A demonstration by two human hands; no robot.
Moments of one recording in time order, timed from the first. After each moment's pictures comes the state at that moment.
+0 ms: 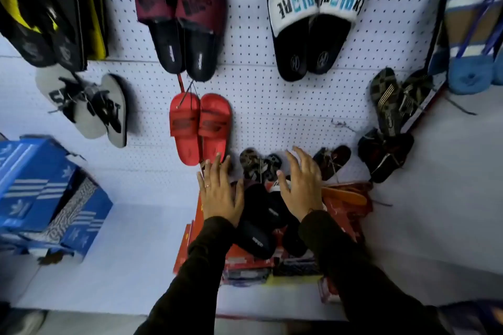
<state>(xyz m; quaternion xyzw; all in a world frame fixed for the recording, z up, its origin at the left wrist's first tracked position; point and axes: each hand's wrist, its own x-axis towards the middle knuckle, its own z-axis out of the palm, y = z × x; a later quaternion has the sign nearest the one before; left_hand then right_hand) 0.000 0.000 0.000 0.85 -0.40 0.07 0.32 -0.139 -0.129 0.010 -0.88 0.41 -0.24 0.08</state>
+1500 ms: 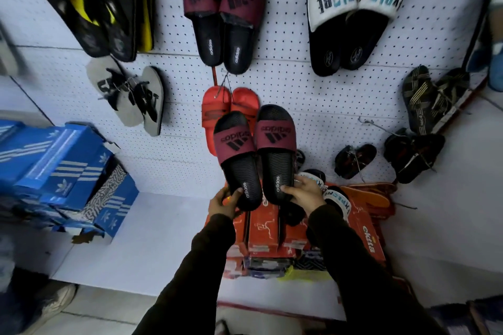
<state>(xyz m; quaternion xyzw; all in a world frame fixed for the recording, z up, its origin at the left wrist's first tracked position) 0.030 0.066 -0.025 0.64 0.00 -0.35 0.68 -0.103 -0.092 -0.018 -0.53 0.45 -0.19 0.69</state>
